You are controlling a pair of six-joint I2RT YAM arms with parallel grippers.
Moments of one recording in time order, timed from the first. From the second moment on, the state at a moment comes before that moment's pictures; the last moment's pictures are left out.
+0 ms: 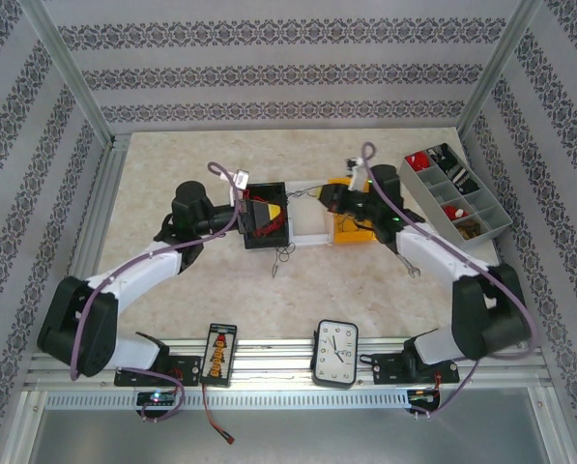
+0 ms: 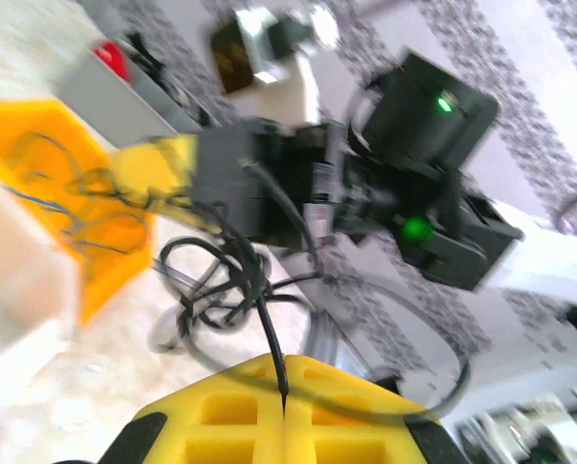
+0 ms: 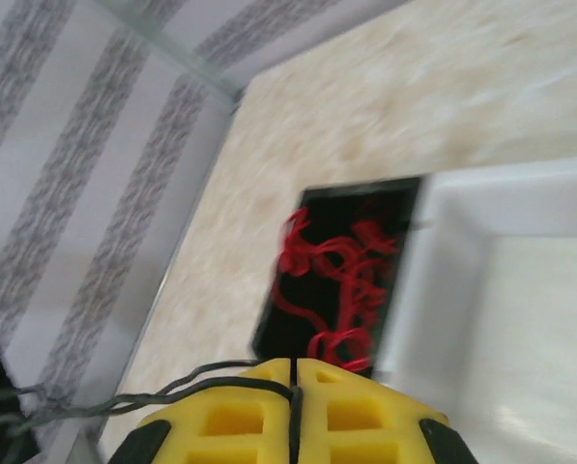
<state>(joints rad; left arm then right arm) -0.37 1.35 0.75 0.50 0.84 -0.76 0.29 1.41 0.86 0.14 -0.53 0.67</state>
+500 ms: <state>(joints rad) -0.25 1.22 0.68 0.31 0.40 -0.66 -0.08 1.04 0.68 -0.08 -0.27 0.68</state>
